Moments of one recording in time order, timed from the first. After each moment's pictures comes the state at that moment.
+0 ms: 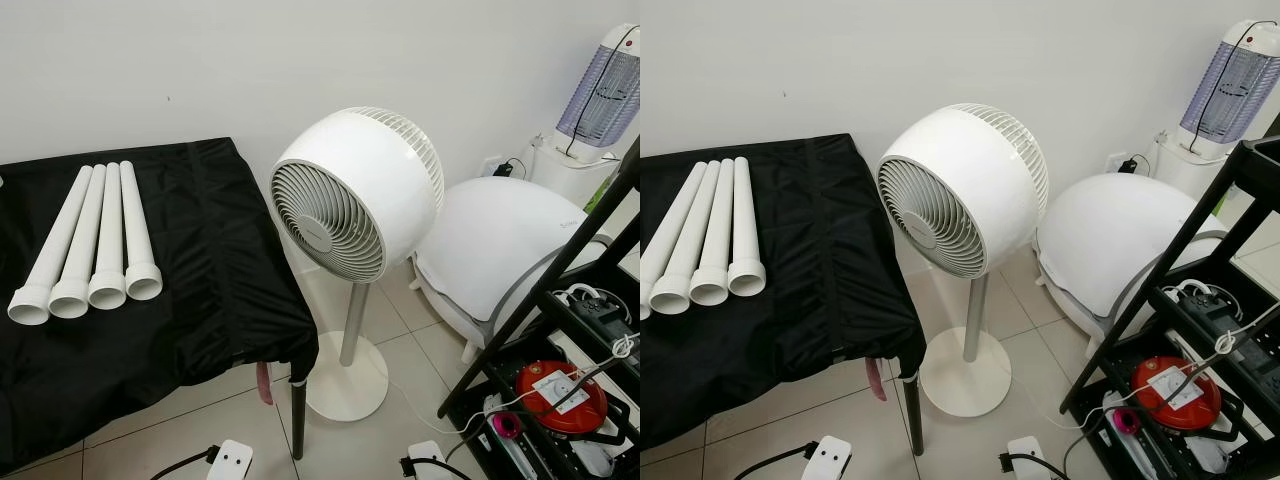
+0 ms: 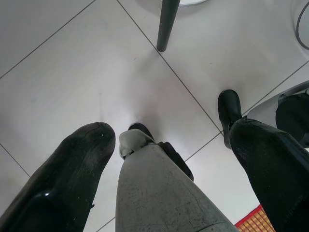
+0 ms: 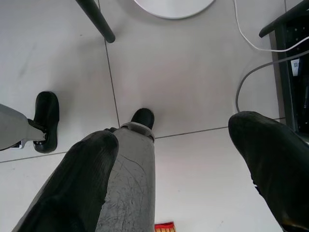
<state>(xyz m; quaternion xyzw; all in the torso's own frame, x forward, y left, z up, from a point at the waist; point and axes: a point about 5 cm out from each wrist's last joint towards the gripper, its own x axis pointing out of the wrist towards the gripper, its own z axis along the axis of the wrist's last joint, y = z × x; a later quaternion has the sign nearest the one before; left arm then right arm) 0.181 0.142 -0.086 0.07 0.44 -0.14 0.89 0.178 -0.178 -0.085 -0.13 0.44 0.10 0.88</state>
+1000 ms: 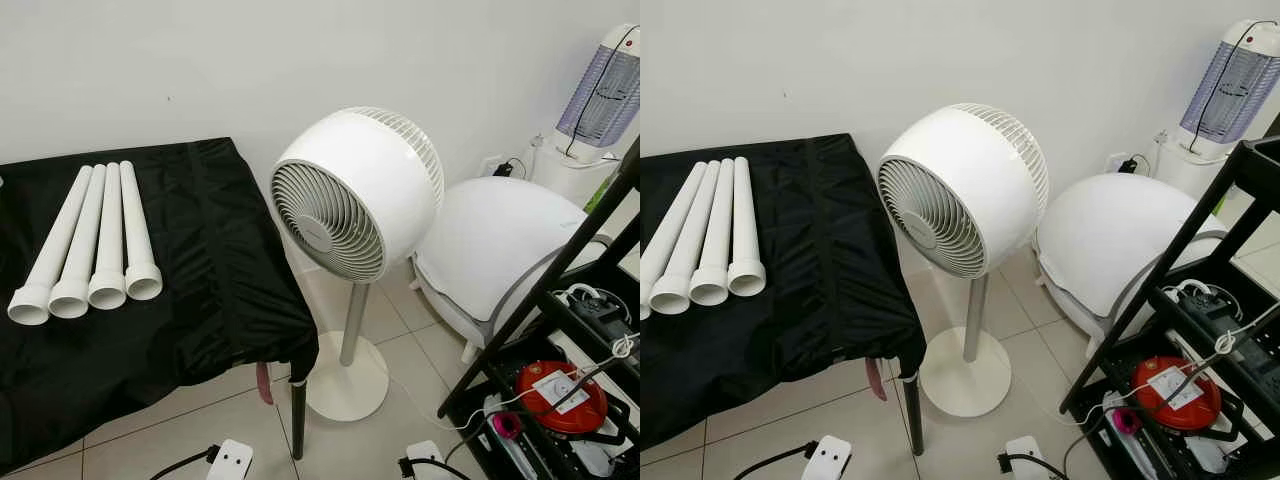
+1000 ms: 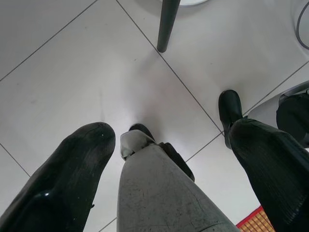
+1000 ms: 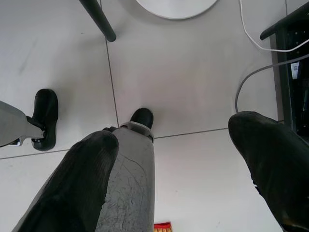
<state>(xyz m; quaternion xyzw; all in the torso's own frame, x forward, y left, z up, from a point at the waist) 0.181 0.143 -0.086 0.08 0.43 -0.14 0.89 0.178 -0.177 -0.086 -0.14 0.44 0.10 0.88</state>
